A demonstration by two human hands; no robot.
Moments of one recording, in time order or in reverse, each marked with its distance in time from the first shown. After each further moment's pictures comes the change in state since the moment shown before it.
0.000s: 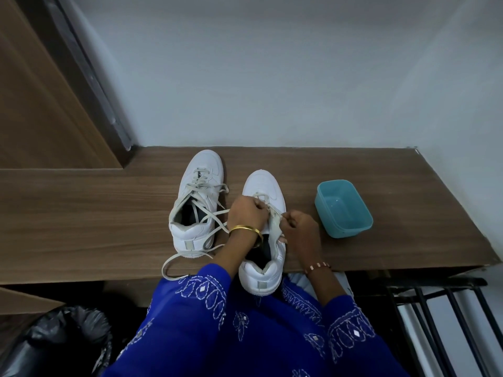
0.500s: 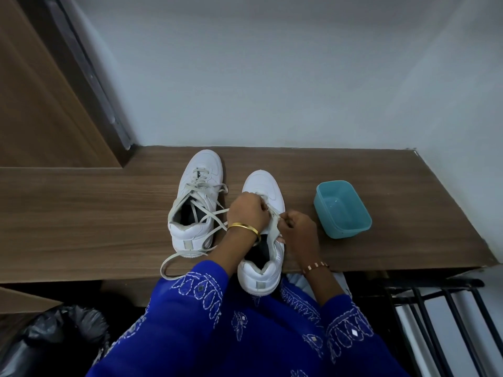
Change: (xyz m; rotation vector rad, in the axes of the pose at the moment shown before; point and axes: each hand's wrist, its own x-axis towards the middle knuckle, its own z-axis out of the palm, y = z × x) left_hand 0.002 0.005 -0.008 0.332 -0.071 0.188; right_hand 0.001 -0.002 -0.001 -0.061 -0.024 -0.026
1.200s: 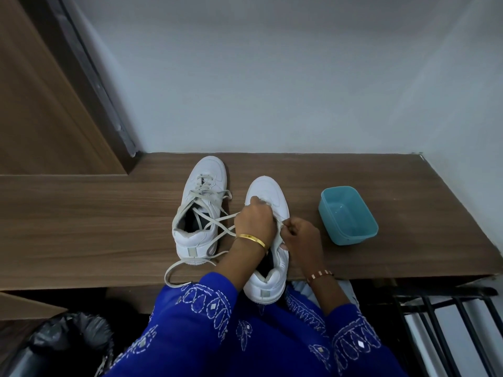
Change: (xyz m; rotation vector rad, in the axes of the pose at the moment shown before) left_hand -0.008 0.008 0.004 0.327 0.037 0.084; right_hand 0.001 0.004 0.004 0.011 -0.010 -0.005
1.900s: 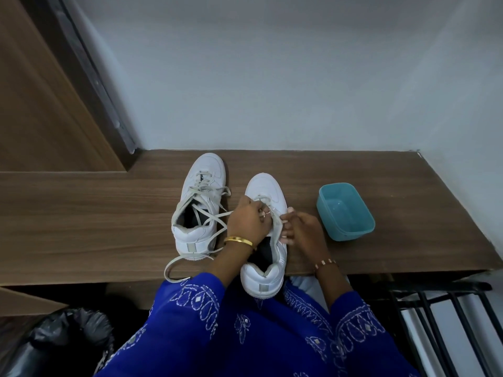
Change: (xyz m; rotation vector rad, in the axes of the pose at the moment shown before) left_hand -0.005 -0.018 0.015 -0.496 0.070 -0.024; right_hand 0.008 0.002 -0.005 0.512 -0.102 0.316
